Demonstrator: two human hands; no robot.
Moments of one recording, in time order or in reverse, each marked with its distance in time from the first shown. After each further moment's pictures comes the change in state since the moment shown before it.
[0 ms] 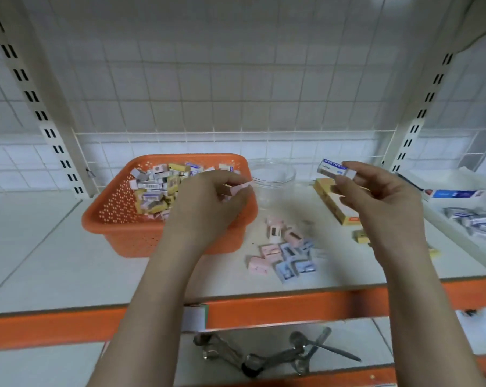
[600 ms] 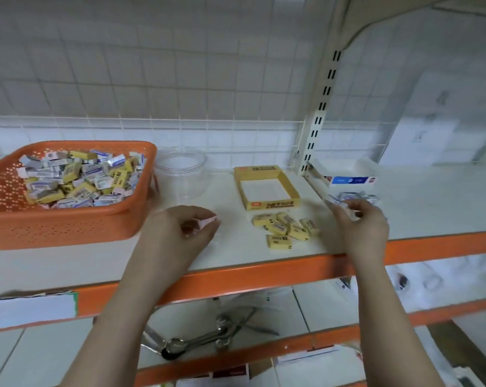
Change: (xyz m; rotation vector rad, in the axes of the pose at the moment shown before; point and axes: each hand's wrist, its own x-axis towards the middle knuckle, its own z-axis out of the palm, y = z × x) left_hand -0.060 0.056 0.110 0.028 -0.082 0.009; right_hand 0.041 0.098 -0.188 -0.633 0.328 0.051
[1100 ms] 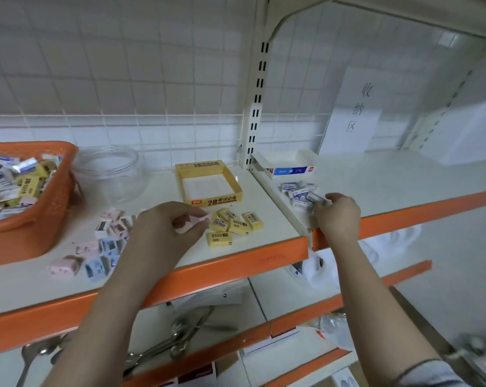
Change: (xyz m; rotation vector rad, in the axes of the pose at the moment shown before) left_hand 0.016 0.033 0.069 -0.021 -0.110 0.087; right_hand 0.052 0.052 -0.044 -0.373 -0.015 0.149
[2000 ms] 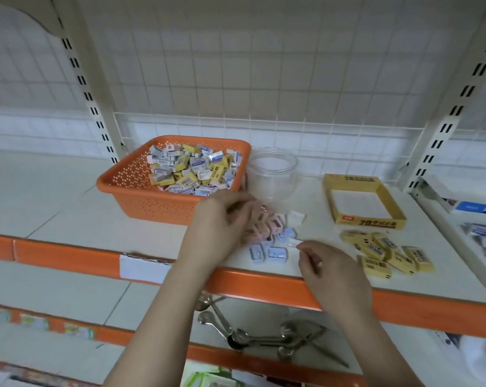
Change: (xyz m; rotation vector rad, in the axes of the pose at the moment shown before) left_hand -0.029 -0.064 -0.107 0.189 0.317 -0.096; right_hand -0.185 -0.128 0.079 0.178 -0.403 -0.833
